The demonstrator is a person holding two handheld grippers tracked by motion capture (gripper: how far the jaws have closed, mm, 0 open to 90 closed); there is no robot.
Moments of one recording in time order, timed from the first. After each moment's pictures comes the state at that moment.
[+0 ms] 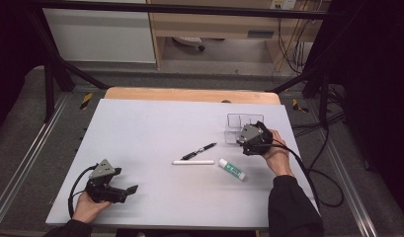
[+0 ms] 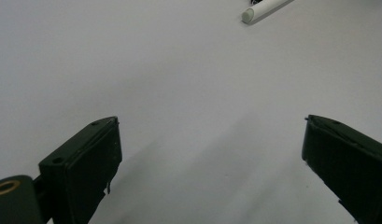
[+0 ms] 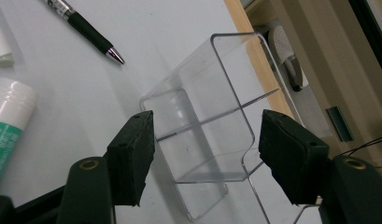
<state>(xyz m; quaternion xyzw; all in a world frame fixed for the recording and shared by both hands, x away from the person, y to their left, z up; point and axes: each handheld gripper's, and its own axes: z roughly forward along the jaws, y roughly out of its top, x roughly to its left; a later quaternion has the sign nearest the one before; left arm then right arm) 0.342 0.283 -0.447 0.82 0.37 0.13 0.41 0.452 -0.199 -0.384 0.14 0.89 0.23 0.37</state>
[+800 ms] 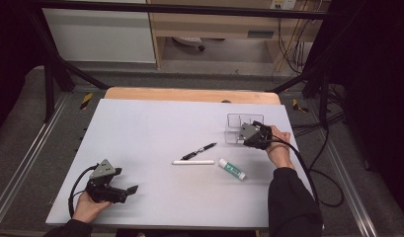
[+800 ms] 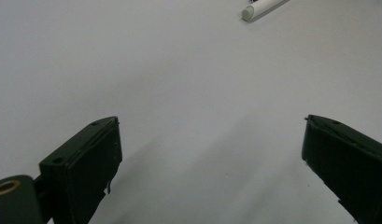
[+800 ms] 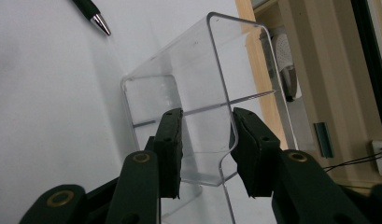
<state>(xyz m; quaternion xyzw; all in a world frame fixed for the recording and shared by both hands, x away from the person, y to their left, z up) 0.343 0.282 -0.448 0.82 0.37 0.13 0.41 0.469 -0.203 -0.386 0.07 0.90 0.19 0.38</state>
